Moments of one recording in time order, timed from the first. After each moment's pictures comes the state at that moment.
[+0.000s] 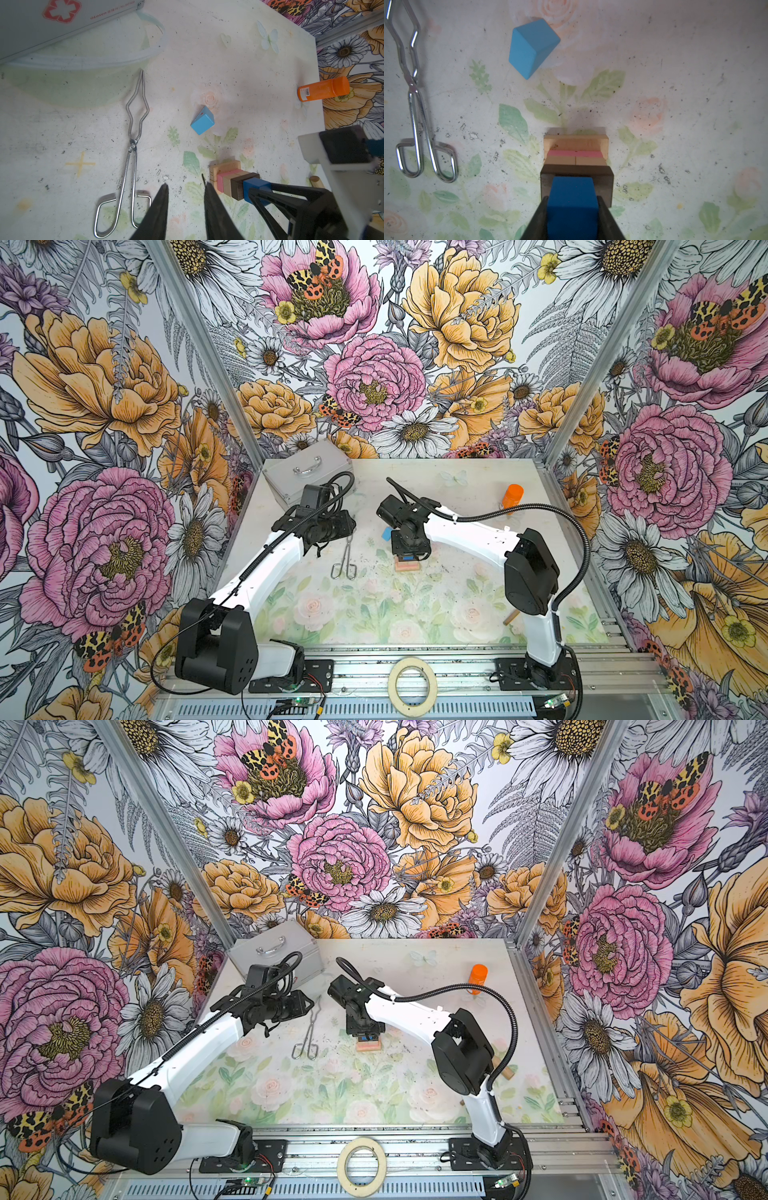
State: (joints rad) left arm -0.26 1.34 1.01 -0.52 0.22 -0.47; right arm 0.84 2.02 1.74 -1.09 0.12 0.77
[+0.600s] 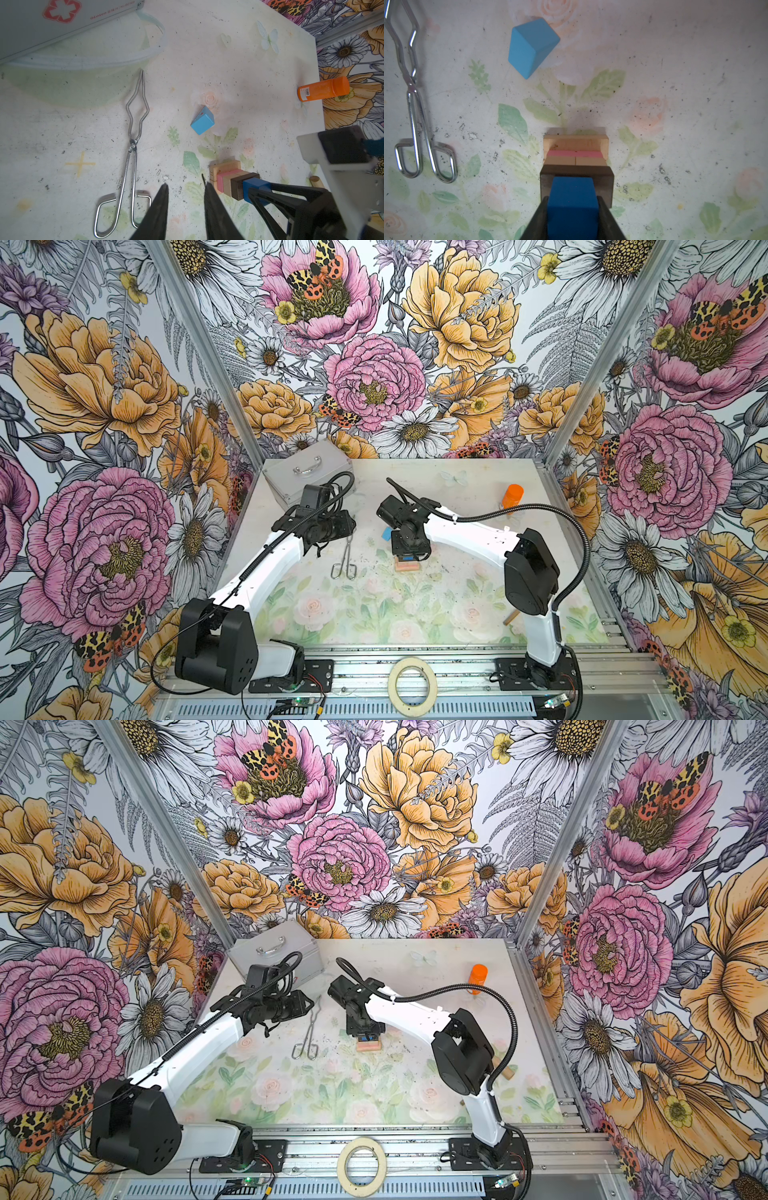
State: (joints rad) left arm -0.26 1.34 1.01 -0.52 0.22 -0.47; right arm 0.84 2.02 1.73 -1.09 0.12 0.77
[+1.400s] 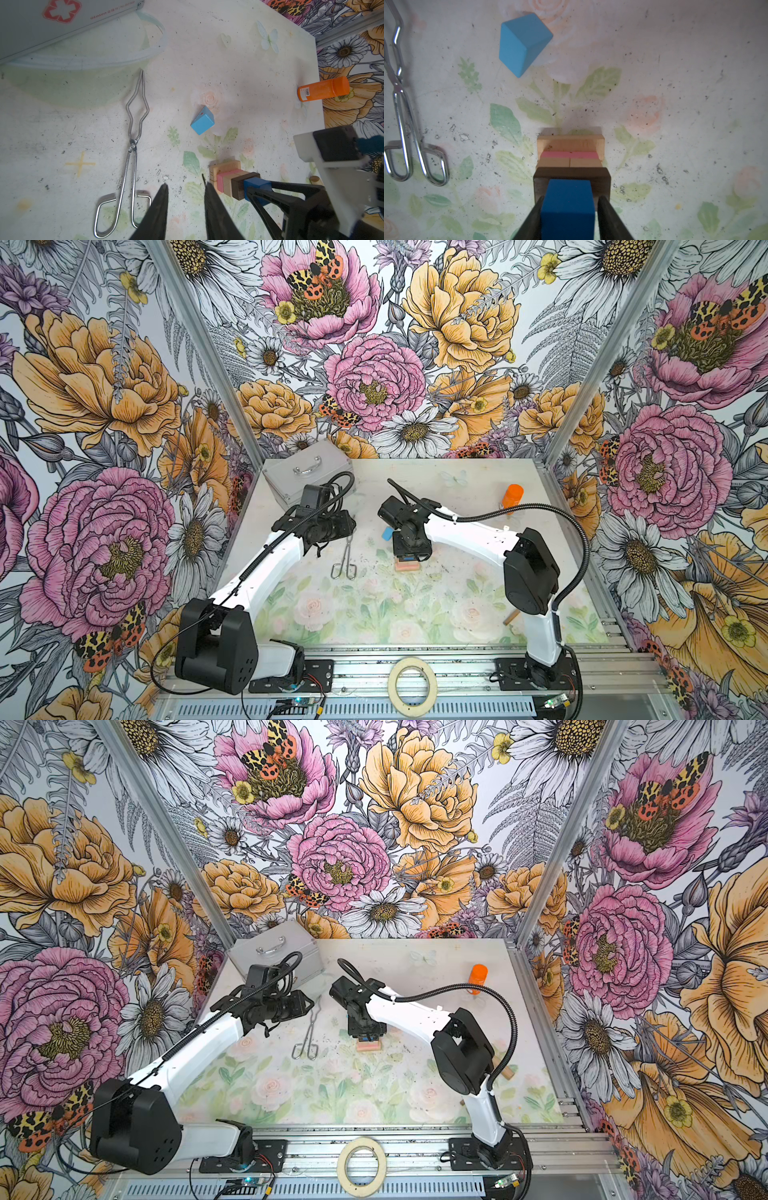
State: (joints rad) left arm -0.26 1.34 1.01 -0.52 0.22 -0.47; right arm 0.84 2.02 1.72 -1.09 0.12 0.77
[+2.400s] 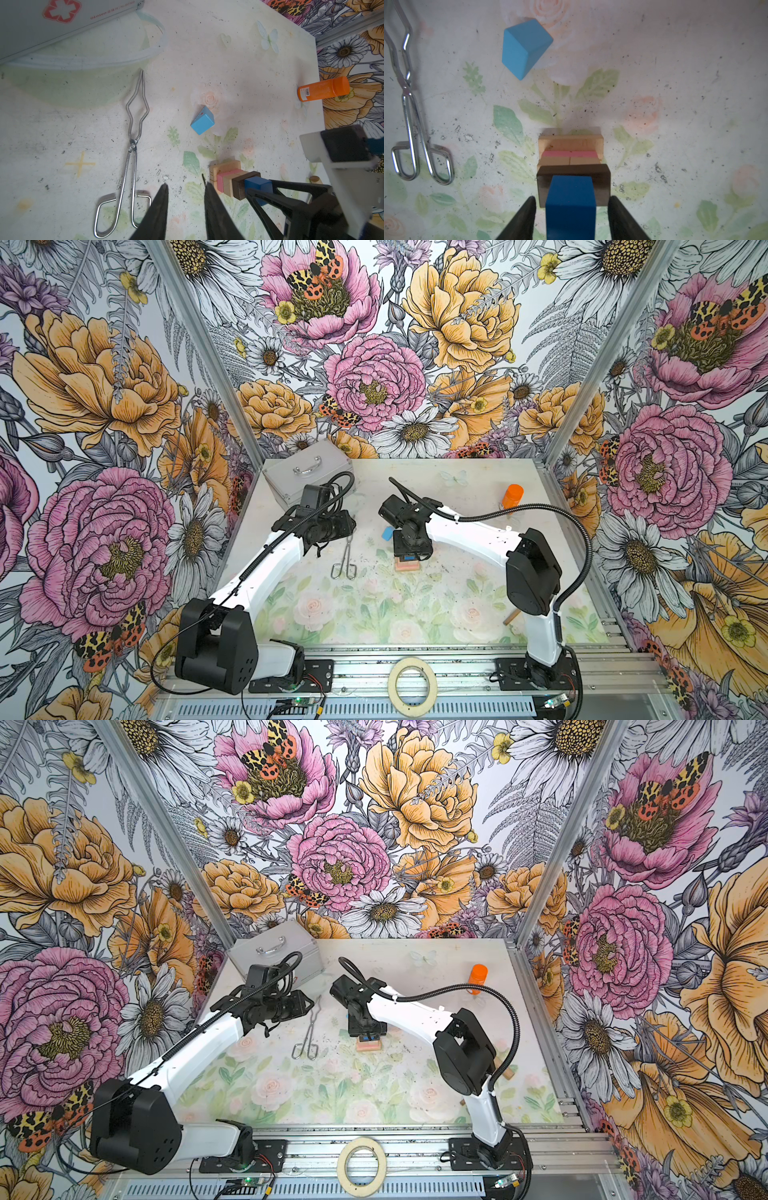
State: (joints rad) left arm -0.26 1.34 1.01 -0.52 0.22 -0.47; right arm 0.84 2.00 1.72 -1.09 0.12 0.78
